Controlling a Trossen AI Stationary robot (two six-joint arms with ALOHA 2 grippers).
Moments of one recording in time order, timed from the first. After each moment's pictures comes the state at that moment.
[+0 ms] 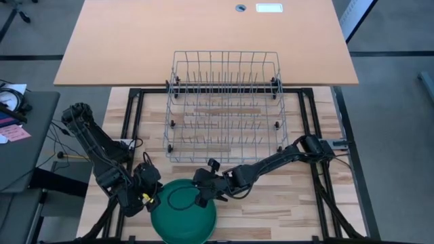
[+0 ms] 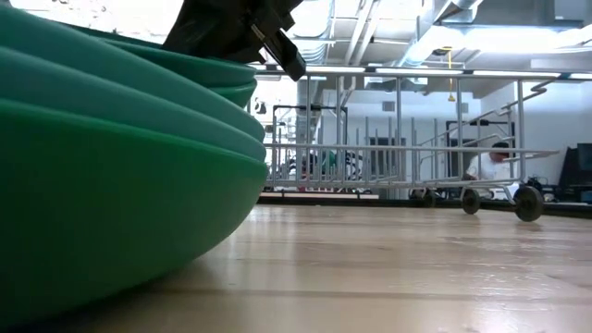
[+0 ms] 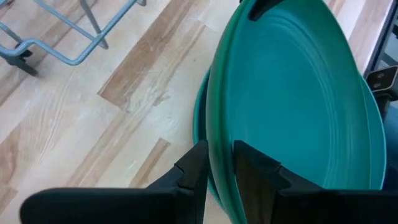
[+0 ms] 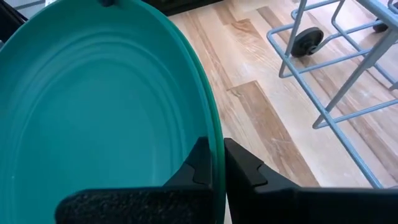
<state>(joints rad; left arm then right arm) -0.93 1.27 1.05 -1.00 -0.51 -1.45 0.38 2.17 1.74 -0.30 0.44 0.54</state>
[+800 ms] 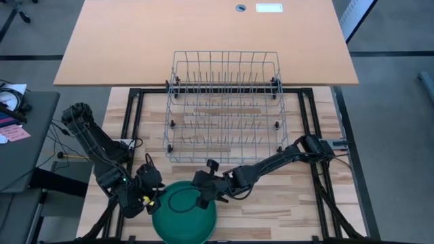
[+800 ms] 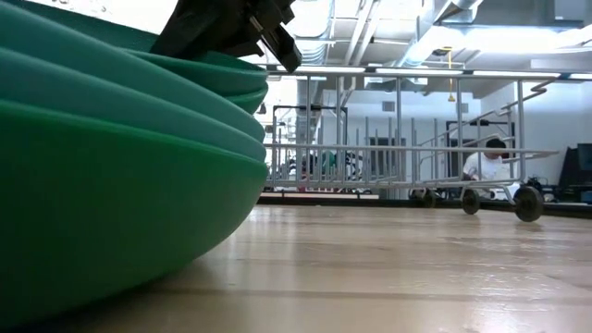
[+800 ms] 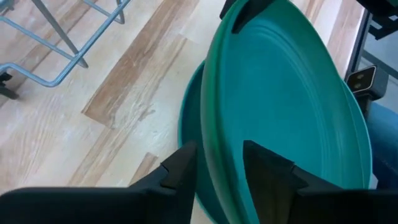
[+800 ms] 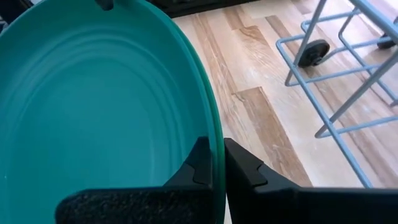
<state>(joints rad) -0.93 1.28 1.04 -0.90 -0.56 -1.35 0.37 2.16 1.74 -0.29 0.45 0.44</state>
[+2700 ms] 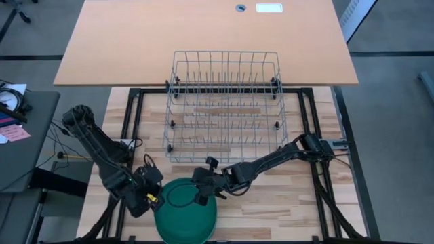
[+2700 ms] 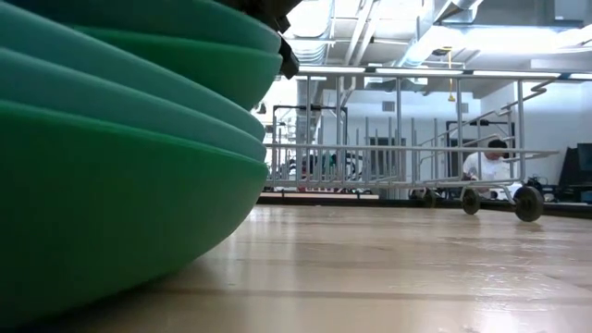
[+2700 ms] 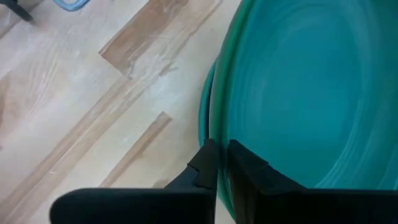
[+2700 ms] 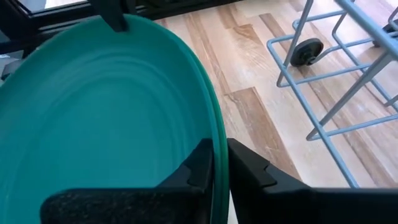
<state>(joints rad) -0.89 1.32 1.04 -0.96 -0.40 -1.55 0.34 2.17 1.74 -0.29 0.44 0.45</state>
